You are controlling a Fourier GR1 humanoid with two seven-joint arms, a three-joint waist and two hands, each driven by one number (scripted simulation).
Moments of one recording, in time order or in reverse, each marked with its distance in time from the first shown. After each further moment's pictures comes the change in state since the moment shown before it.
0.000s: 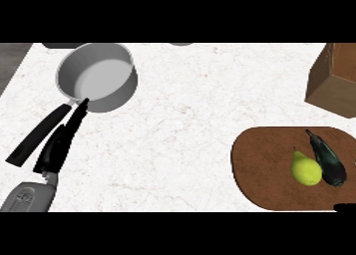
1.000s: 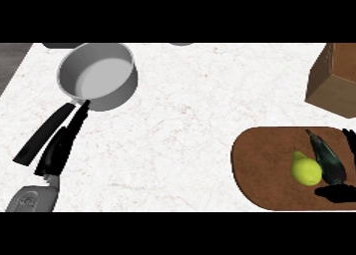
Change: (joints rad) left arm 0.026 -0.080 0.083 -0.035 -0.098 -0.066 0.006; right arm -0.181 0.145 -0.055 0.243 0.157 0.063 -0.089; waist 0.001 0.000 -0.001
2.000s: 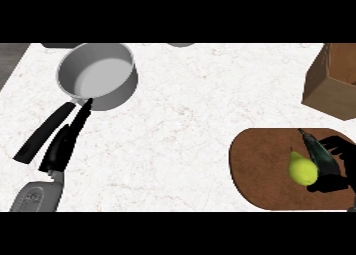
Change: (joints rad) left arm -0.026 -0.040 0.033 0.019 -0.049 -0.017 0.001; right arm -0.103 0.018 -0.013 0.208 0.126 -0.139 -0.143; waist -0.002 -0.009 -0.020
